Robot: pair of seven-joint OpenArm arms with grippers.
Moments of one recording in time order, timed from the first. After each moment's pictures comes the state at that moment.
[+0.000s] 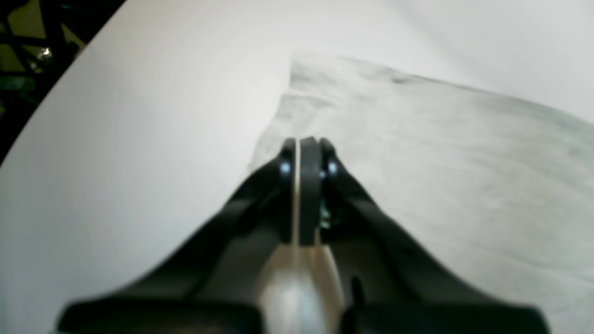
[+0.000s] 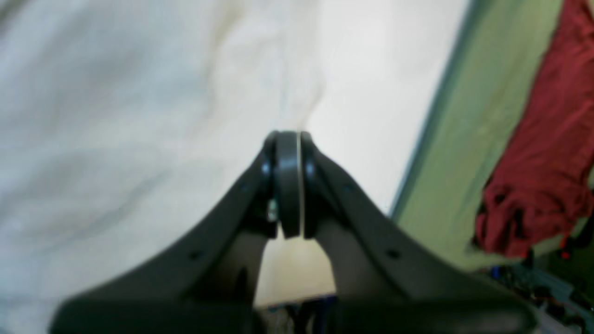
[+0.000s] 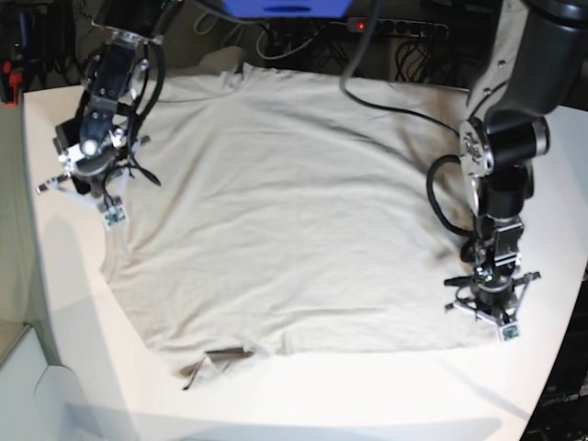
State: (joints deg) left arm -40.1 -12.7 -15.5 20.1 3.7 5.2 0.5; right arm -4.6 -3.9 22.6 104.4 -34.0 39.2 -56.1
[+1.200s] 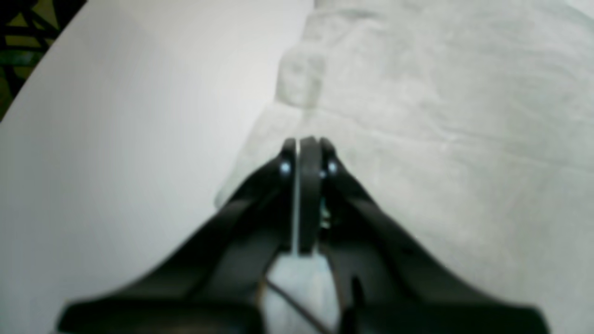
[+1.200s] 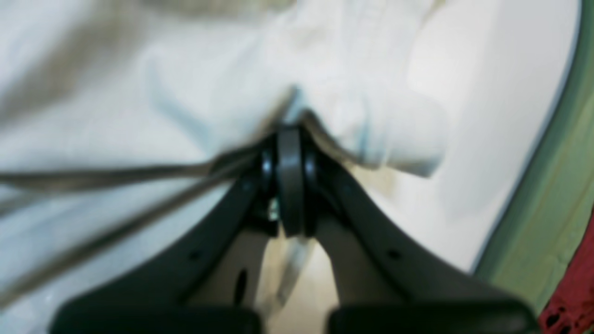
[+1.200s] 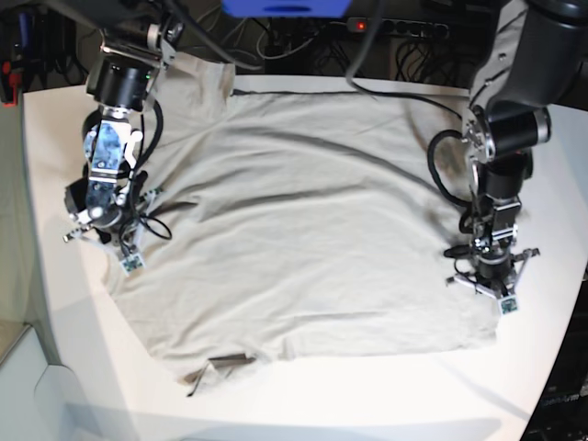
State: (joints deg) left arm -37.2 -13.6 -15.4 15.7 3.9 5.2 -9.2; right arm 11.1 -0.6 23.0 74.8 -35.0 38.1 -42.0
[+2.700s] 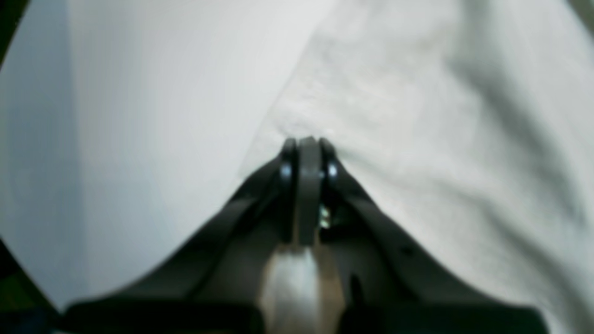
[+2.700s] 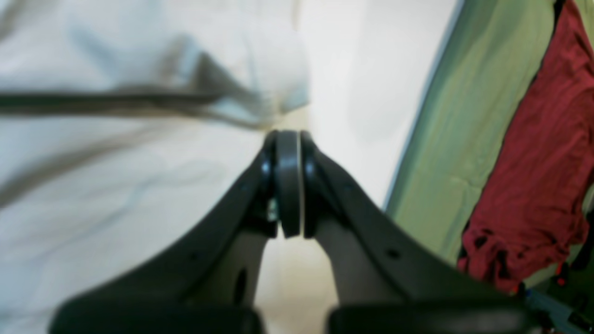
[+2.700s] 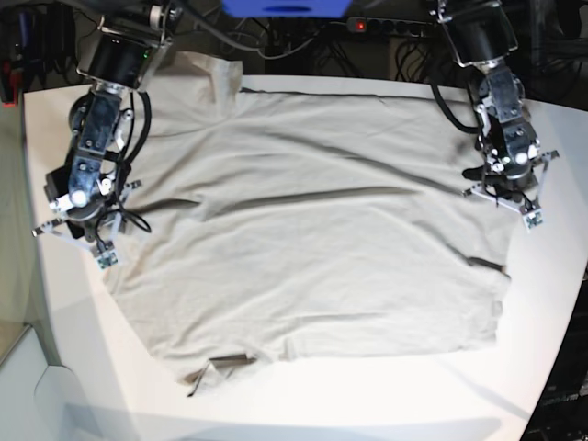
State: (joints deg) left arm -0.4 -6.2 -24.6 77.4 4.3 5.4 36.6; right arm 6.7 -0.1 22.7 93.3 -34.0 39.0 -52.6
